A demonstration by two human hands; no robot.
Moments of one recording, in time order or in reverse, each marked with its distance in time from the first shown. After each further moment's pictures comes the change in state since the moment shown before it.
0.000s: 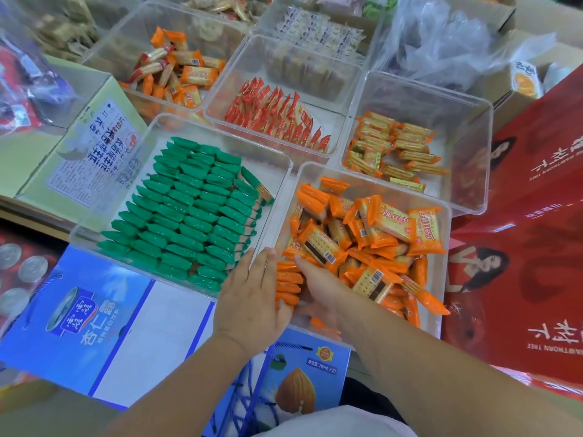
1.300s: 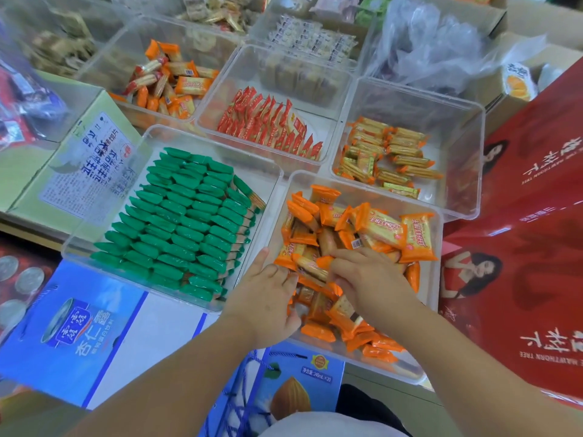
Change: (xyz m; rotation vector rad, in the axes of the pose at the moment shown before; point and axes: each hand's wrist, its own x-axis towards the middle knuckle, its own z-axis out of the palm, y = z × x) left_hand 0.036 0.018 -0.015 0.249 -0.174 0.382; right_hand -0.071 -0.036 -0.077 -1.664 0.395 -0.903
